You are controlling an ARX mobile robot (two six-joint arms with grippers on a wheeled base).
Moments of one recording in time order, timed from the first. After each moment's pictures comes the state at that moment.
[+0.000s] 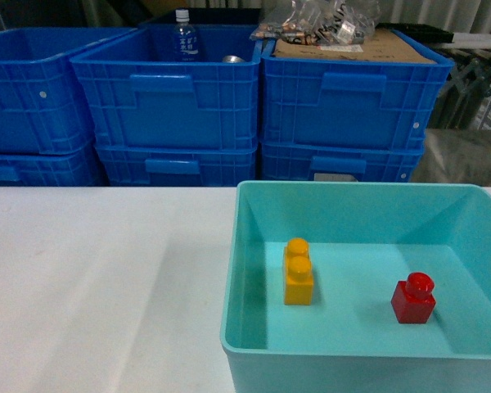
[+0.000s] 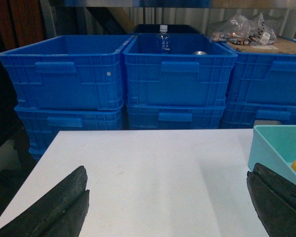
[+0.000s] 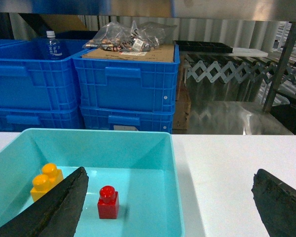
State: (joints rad) left arm 0.00 0.01 0.02 0.00 0.00 0.00; right arm 0.00 0.00 0.01 0.00 0.00 0.00
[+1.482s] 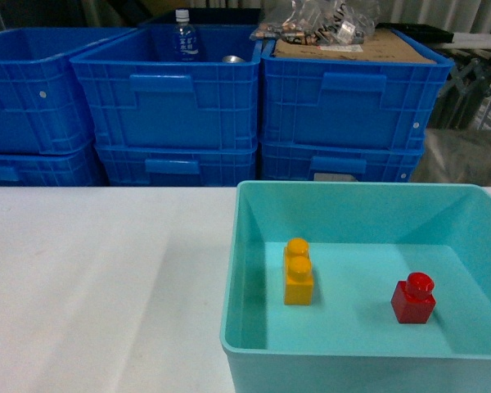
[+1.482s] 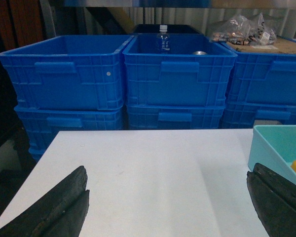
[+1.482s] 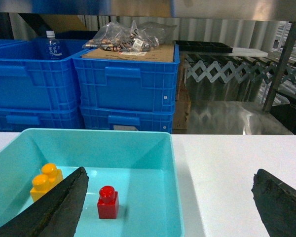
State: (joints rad) left arm 0.00 0.01 0.02 0.00 0.00 0.00; right arm 0.00 0.00 0.01 0.00 0.00 0.00
